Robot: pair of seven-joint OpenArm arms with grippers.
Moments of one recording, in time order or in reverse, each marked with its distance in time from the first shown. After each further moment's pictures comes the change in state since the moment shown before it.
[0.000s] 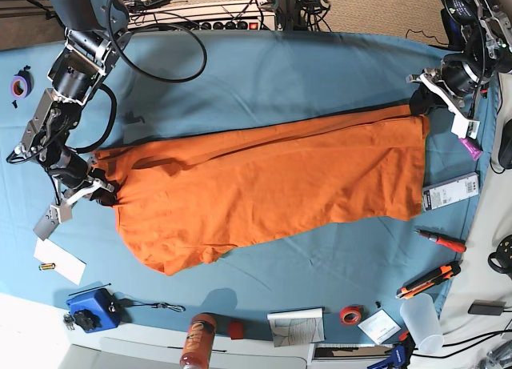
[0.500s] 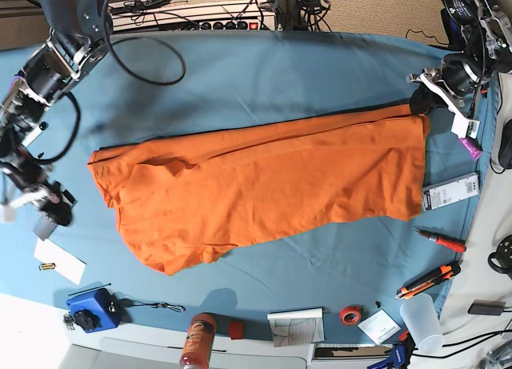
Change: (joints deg) left arm 0.0 0.0 0.0 0.0 0.0 0.0 0.3; right arm 1.0 5.1 15.0 6.8 18.3 0.1 -13.4
